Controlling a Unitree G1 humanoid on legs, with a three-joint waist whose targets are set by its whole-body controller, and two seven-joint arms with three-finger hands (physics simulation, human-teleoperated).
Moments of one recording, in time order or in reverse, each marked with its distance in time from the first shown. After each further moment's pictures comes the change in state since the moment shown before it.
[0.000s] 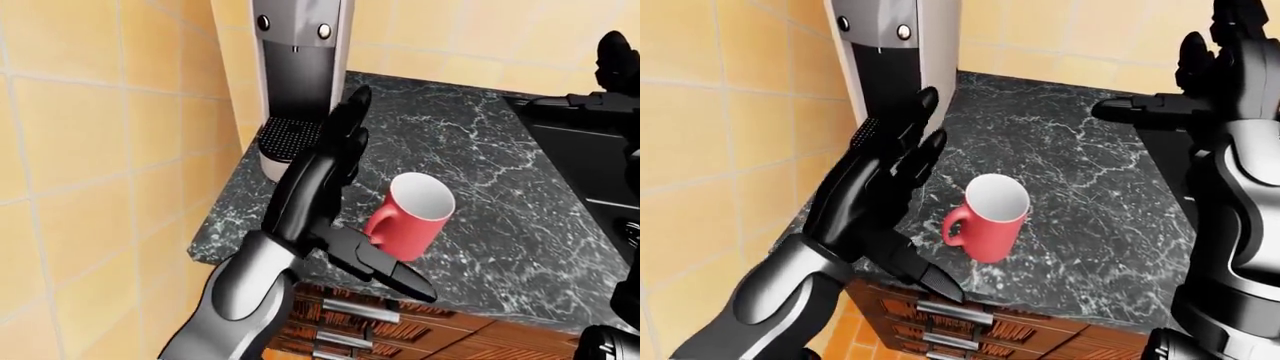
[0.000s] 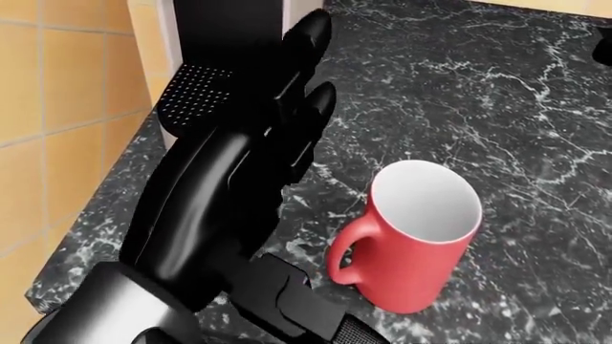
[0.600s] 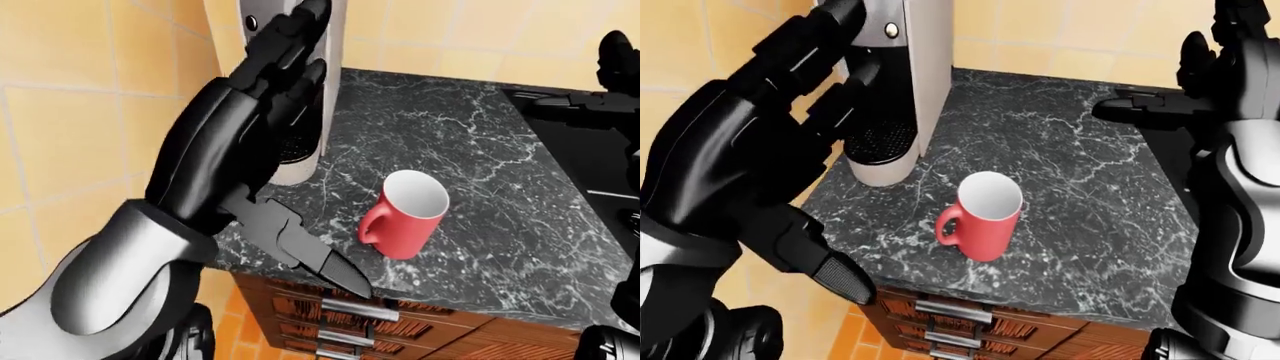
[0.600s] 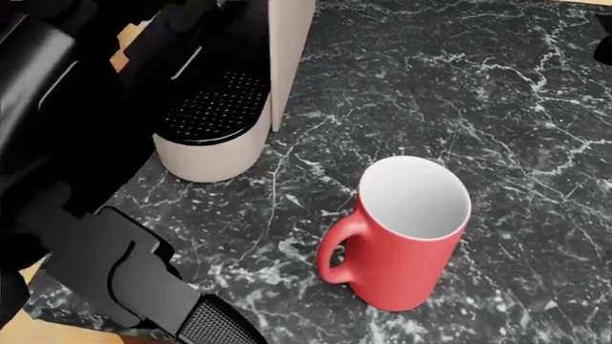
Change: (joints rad) left arm -0.340 0.412 0.448 -0.080 -0.787 0.176 0.302; right arm 0.001 -0.001 -0.003 -0.006 -0.003 0.005 0.001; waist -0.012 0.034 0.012
